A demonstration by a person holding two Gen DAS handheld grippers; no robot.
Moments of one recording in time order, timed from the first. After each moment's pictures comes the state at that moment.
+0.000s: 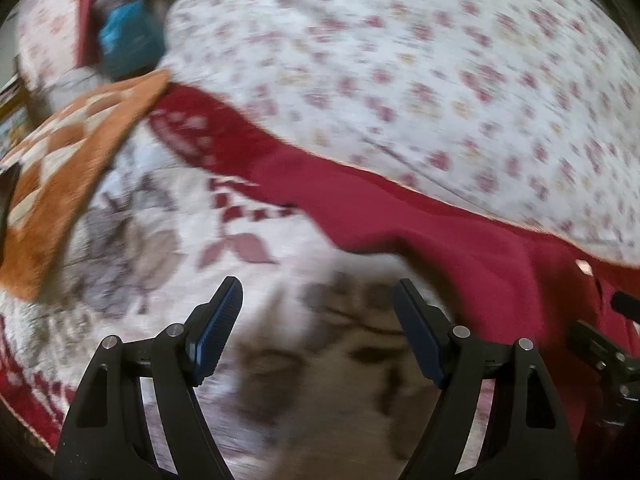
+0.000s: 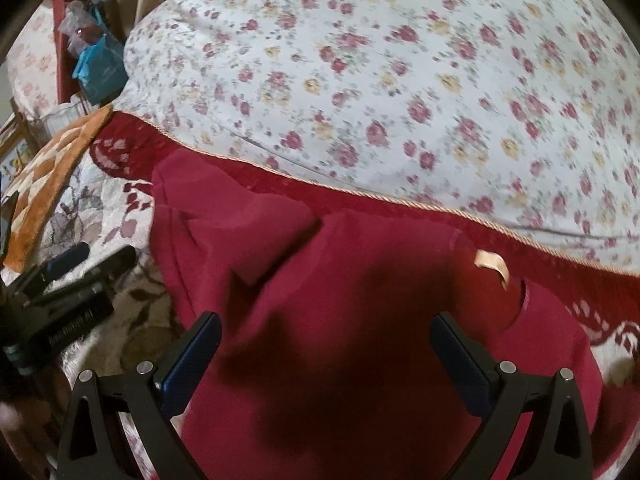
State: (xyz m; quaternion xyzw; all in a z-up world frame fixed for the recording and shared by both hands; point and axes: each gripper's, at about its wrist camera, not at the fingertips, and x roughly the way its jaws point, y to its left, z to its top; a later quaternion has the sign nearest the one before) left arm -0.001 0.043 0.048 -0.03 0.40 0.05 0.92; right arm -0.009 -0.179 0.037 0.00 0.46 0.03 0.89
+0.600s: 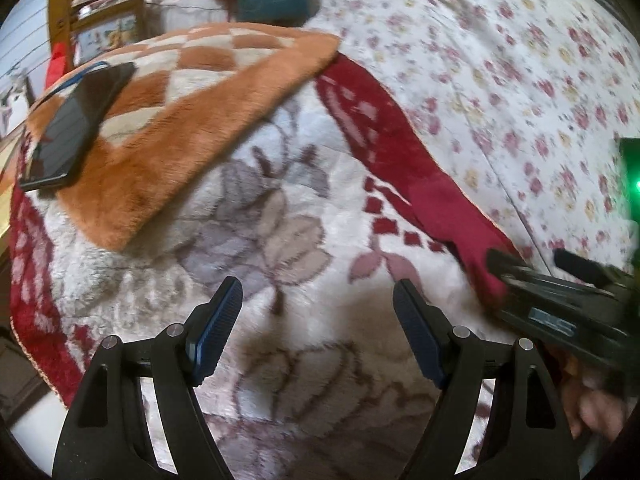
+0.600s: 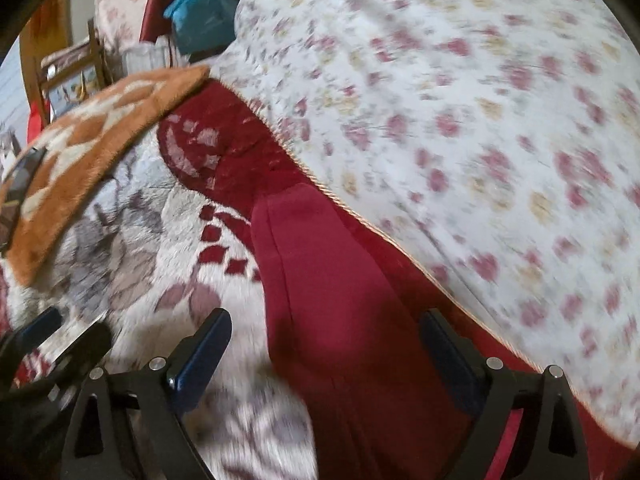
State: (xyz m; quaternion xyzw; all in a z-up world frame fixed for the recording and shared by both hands) left arm -0.005 0.140 0.048 -0.16 0.39 0.22 0.88; right arm 0.140 -0.003 0.014 -0.12 0.46 0.19 0.86
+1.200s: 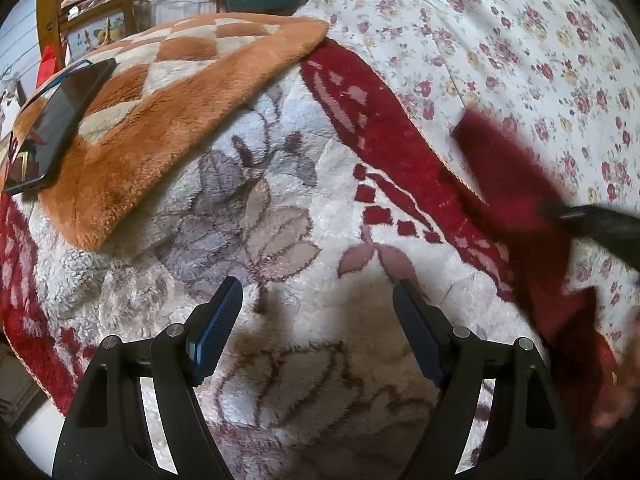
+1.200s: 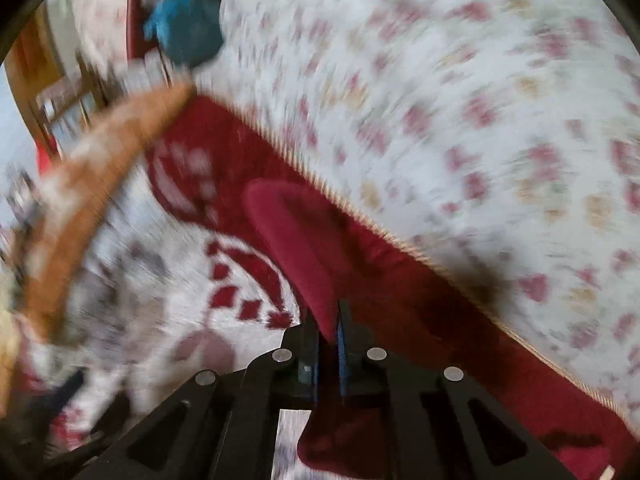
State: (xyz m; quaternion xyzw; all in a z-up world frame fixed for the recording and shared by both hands) left arm 0.009 0.126 0.039 -0.14 0.41 0.20 0.88; right arm 0.165 -0.056 0.053 0.02 0.45 0.22 0.86
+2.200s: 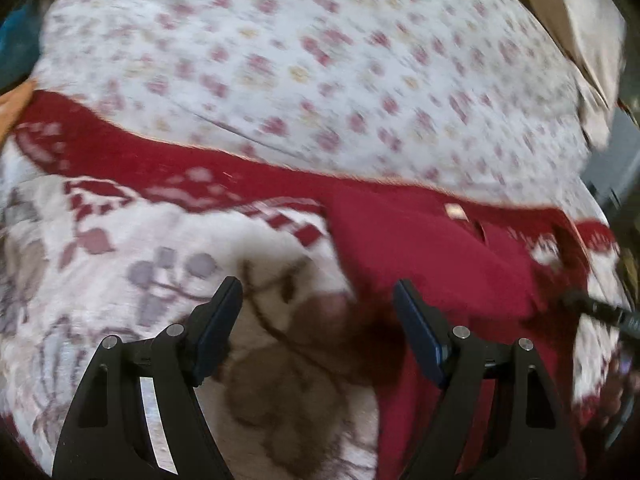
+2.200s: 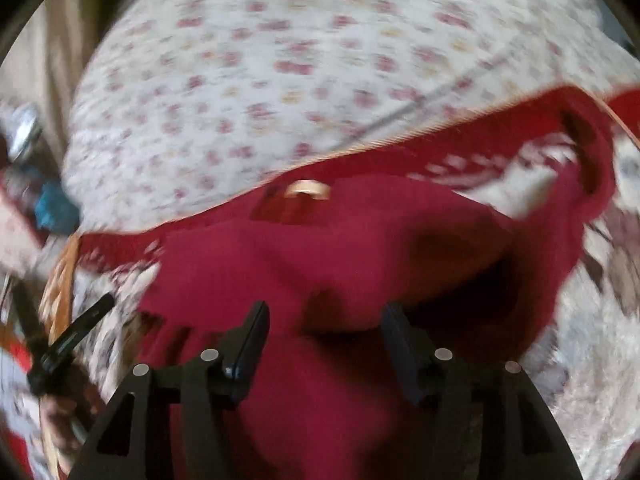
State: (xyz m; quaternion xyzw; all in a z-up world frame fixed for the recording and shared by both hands) left arm -0.020 -0.037 0.055 -0.03 0.42 -0.21 0.88; right arm -0.140 -0.353 0.050 0.23 0.44 -0.02 0.87
